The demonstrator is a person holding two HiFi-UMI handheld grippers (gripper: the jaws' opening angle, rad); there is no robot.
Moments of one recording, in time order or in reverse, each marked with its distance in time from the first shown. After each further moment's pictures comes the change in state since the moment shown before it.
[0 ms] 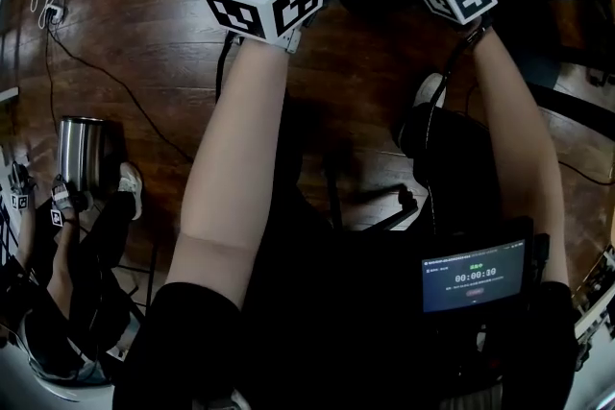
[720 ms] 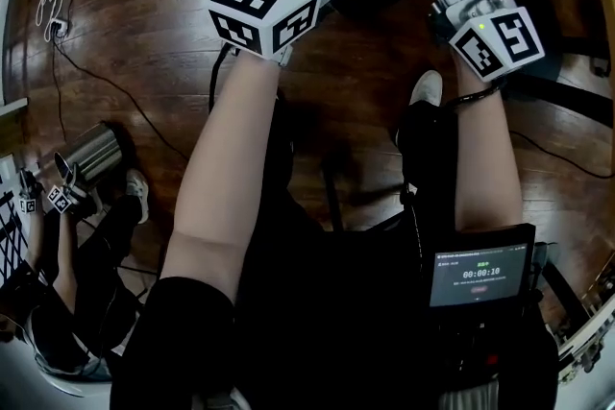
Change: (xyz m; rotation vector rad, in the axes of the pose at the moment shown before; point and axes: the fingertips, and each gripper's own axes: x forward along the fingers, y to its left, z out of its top) left arm 0.035 -0.051 -0.032 0.080 0.087 -0.100; right arm -0.167 -0.018 0.075 0.214 -0.782 -0.216
